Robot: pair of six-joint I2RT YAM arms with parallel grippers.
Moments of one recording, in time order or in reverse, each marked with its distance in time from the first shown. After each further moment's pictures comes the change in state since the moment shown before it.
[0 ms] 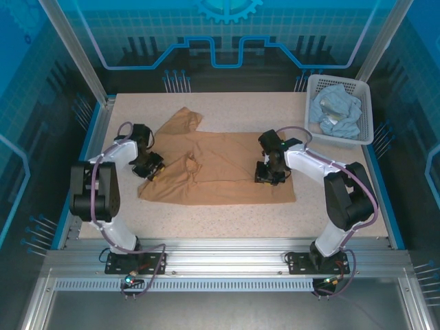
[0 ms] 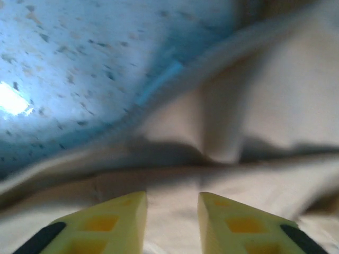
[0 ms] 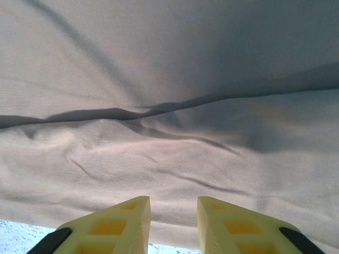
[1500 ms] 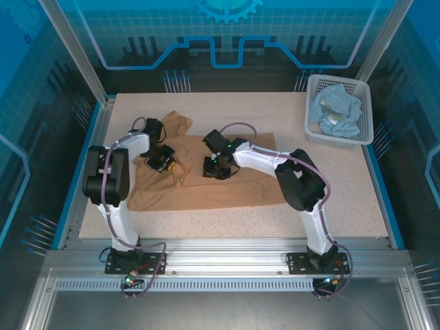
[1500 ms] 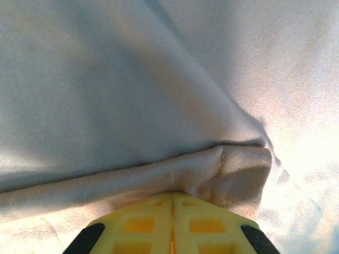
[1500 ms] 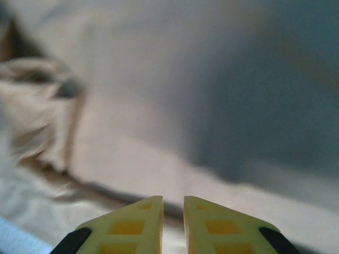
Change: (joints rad) left arm -0.079 0.172 0.140 0.107 0.091 -0.033; right arm 0.298 0.416 0.422 0.207 -0.059 0.277
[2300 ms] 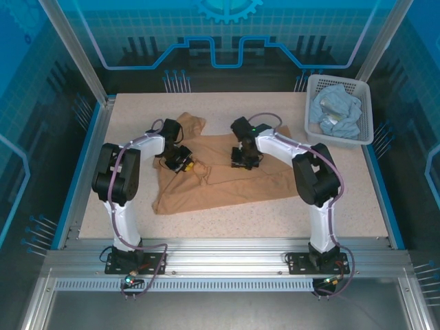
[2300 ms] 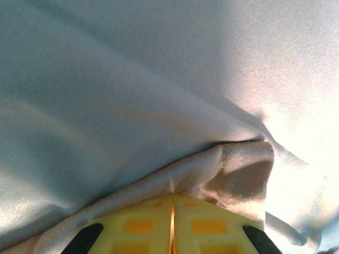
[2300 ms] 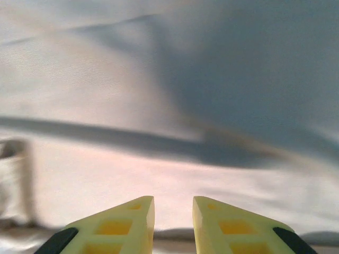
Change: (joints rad) left arm -0.143 0.043 0.029 0.052 0.108 -0.063; right arm -0.163 -0.061 0.015 -0.210 0.085 -0.179
